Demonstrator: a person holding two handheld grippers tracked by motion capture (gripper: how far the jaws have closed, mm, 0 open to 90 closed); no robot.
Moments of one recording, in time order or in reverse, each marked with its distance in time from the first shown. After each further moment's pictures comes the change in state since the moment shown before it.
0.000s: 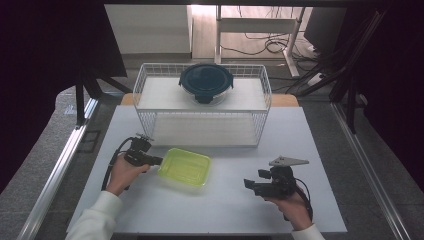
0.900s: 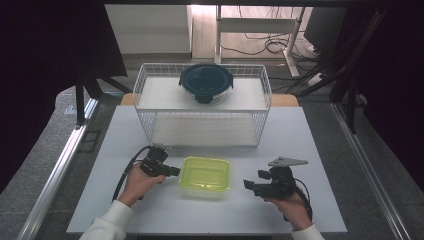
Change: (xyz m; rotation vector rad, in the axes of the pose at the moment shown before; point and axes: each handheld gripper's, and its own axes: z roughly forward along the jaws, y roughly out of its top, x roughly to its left) left arm -0.053 -0.004 0.018 0.014 -0.123 0.071; right arm 0.000 -0.001 0.002 0.011 0.002 -0.001
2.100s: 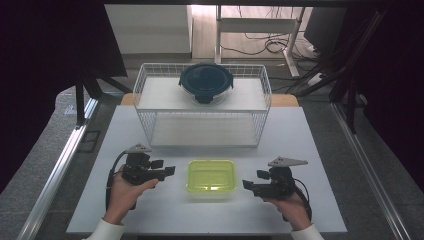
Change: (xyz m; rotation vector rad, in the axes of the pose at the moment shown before) left arm -0.031 -0.030 -0.068 -0.306 0.089 -0.073; right arm 0.002 0.000 0.000 -0.010 0.021 0.001
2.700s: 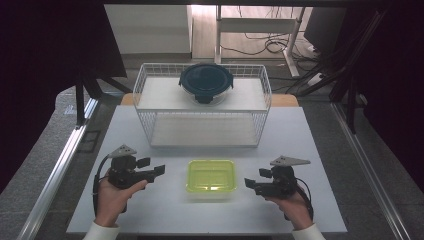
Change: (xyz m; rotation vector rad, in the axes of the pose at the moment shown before) left arm 0.006 -0.008 -0.027 -0.081 0.032 -0.008; right arm -0.003 0.001 -0.004 -0.017 -0.024 -0.005
